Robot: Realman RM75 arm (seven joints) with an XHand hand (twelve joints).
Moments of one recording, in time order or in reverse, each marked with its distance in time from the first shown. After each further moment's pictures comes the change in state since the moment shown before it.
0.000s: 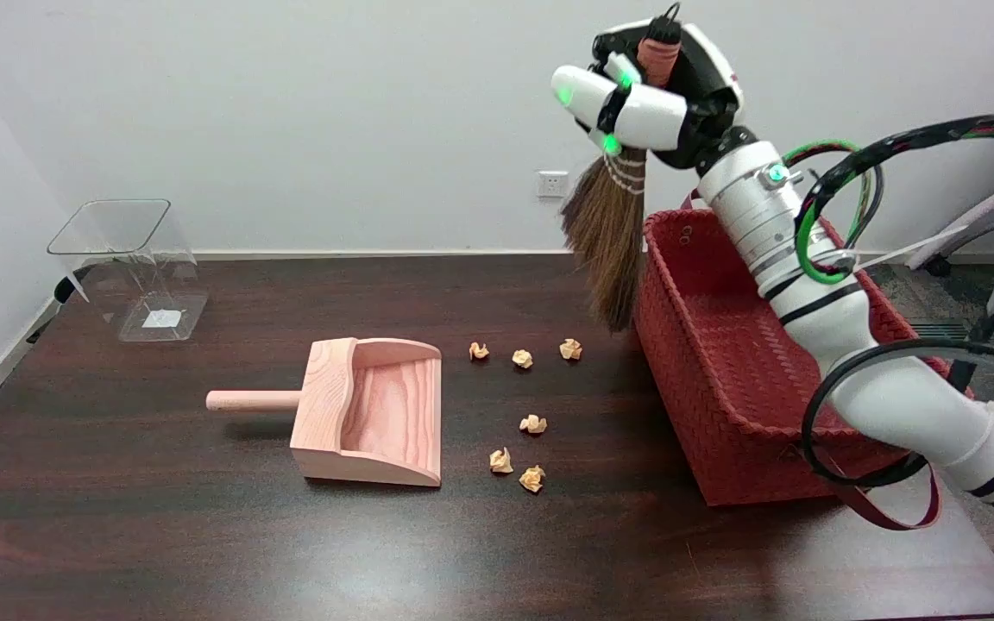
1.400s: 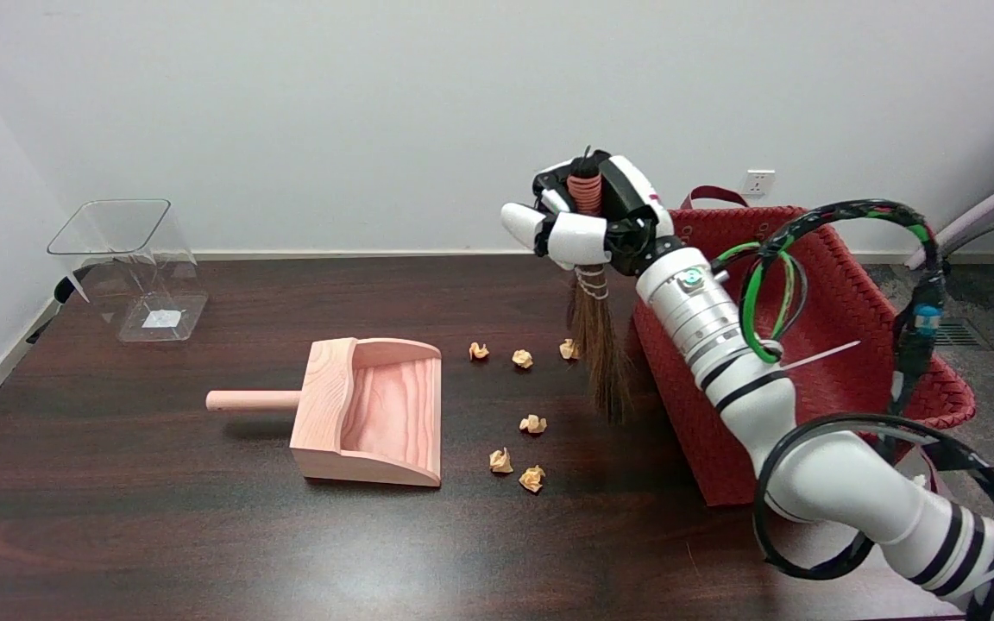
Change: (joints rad) arm -0.100 -0.206 -0.097 0.016 0.178 0.033 -0.502
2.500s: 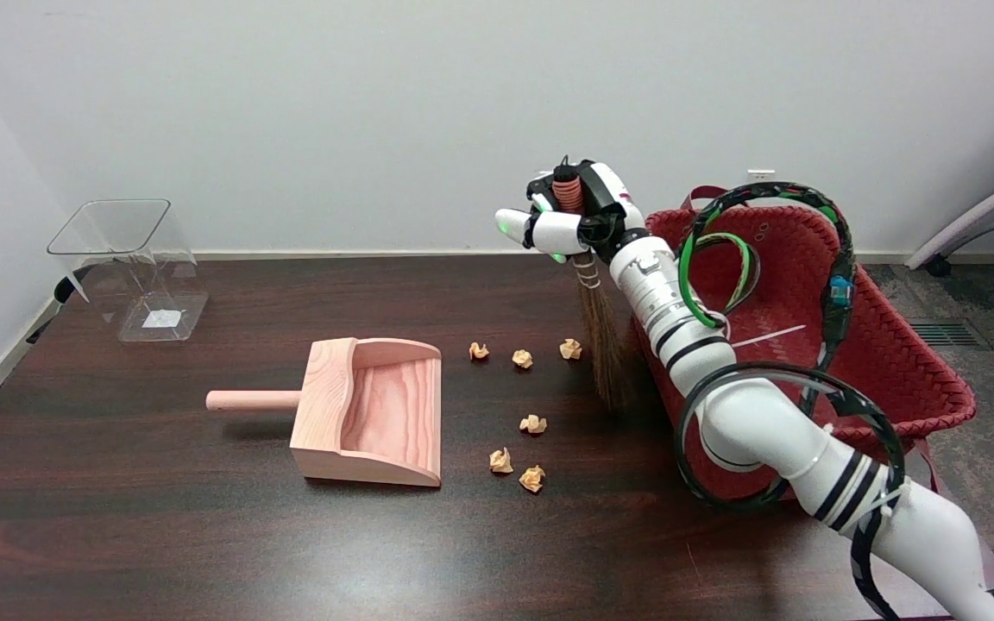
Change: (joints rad) arm 0.209 -0.126 -0.039 0.333 0.057 -0.027 -0.116
